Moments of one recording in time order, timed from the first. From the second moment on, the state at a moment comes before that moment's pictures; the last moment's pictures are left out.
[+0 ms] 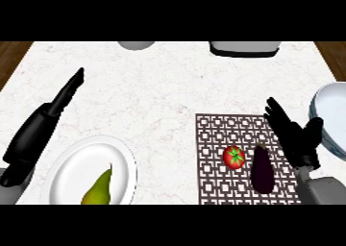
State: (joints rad) left arm -0.22 0.62 -0.32 -1.66 0.05 0.14 -0.15; right arm -0.14 -0.34 0.18 -1.36 -0.29 -0.11 0.12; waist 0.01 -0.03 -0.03
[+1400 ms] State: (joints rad) left arm -0.13 0.48 -0.09 -1.51 0.21 0.27 0.07; right arm 0.20 -0.82 0.19 -2.20 0.44 -0.24 0.84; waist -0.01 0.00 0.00
